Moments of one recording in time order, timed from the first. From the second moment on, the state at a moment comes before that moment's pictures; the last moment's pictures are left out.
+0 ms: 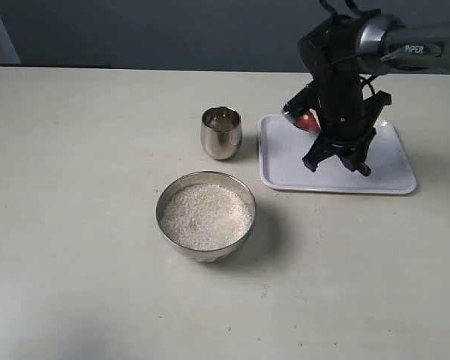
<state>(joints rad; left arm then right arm) -0.04 0.01 0.01 0.03 0.24 0.02 0.51 2.26 -1.67 -0.39 1.22 -0.09</state>
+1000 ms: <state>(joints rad) -0.04 0.01 0.01 0.03 0.24 0.02 0.51 2.19 -1.66 -0.46 1.20 0.04</state>
